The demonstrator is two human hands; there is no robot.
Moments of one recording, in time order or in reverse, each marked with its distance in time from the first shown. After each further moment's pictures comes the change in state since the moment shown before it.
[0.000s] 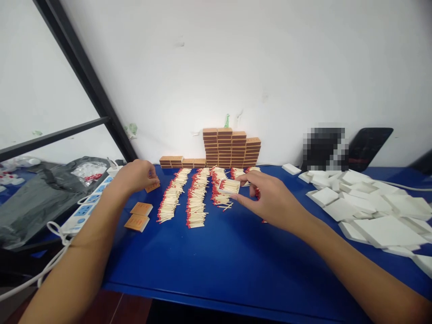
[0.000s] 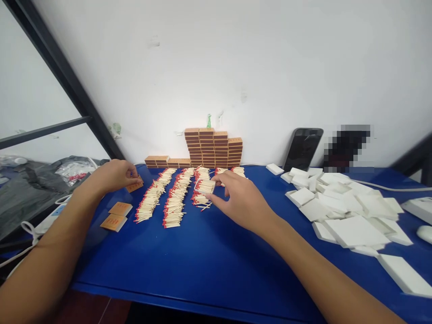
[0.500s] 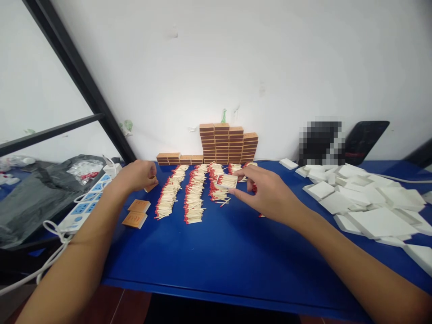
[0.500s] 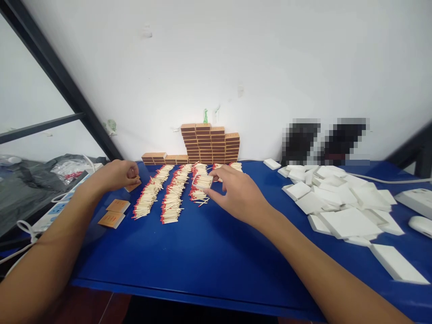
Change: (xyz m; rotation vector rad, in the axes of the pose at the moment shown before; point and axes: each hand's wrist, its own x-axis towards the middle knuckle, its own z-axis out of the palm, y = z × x) left_hand 0.002 0.008 0.006 -0.065 -0.008 0.024; right_hand 0.002 0.001 -0.002 -0.002 0.000 0.001
